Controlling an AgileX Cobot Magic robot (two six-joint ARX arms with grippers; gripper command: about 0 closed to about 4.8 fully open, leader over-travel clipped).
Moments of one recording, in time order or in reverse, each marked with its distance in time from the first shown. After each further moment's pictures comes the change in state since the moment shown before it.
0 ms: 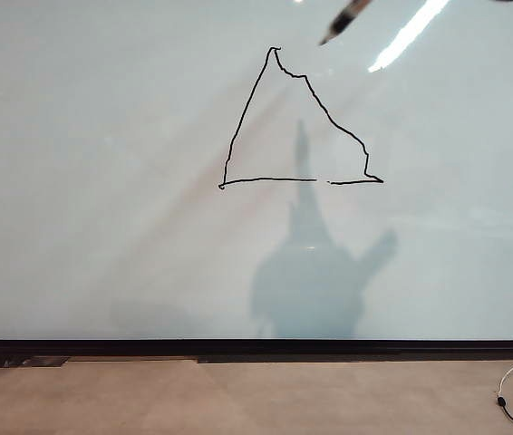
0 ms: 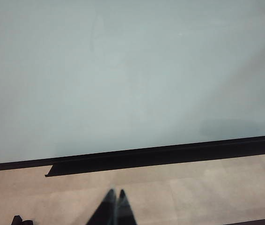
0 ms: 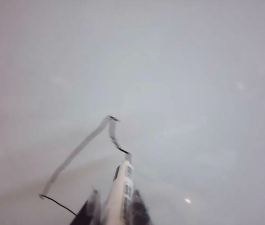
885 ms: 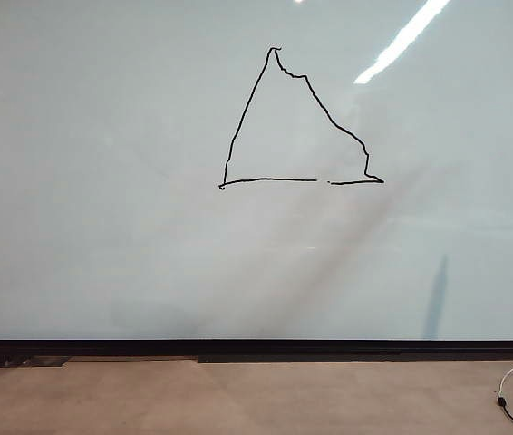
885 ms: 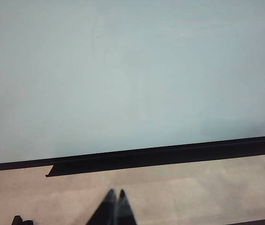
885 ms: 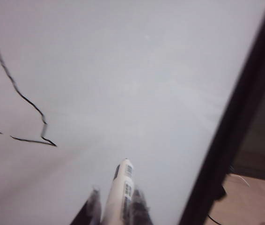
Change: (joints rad) left arm 0.000 0.000 0.000 0.000 0.000 0.000; right arm -0.162 -0.696 -0.380 -0.357 0.275 0.104
